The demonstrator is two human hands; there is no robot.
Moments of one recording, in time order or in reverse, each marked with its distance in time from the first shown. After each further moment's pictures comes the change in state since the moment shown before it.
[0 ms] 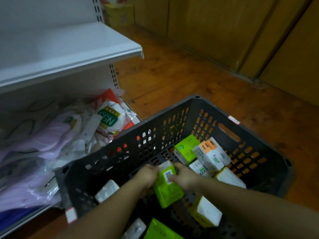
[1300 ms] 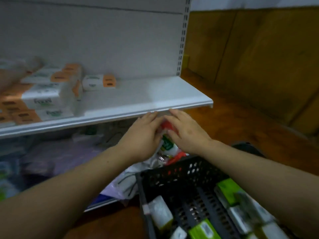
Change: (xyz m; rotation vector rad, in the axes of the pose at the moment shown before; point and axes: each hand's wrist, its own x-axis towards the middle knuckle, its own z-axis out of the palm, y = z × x) left_hand -0.161 0.055 -0.237 0.727 0.635 0.722; right_hand -0.084 -0.273 0.014 -0.870 0.510 -1.014
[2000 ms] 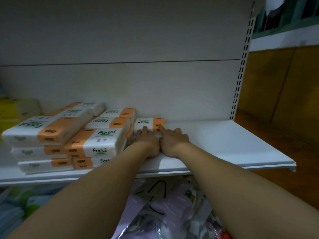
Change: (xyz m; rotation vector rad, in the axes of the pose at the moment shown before) left_hand 0.094 -0.154 -0.059 0.232 -0.123 -0.767; right_hand 0.215 -0.099 0.030 -0.007 -0.237 0.033
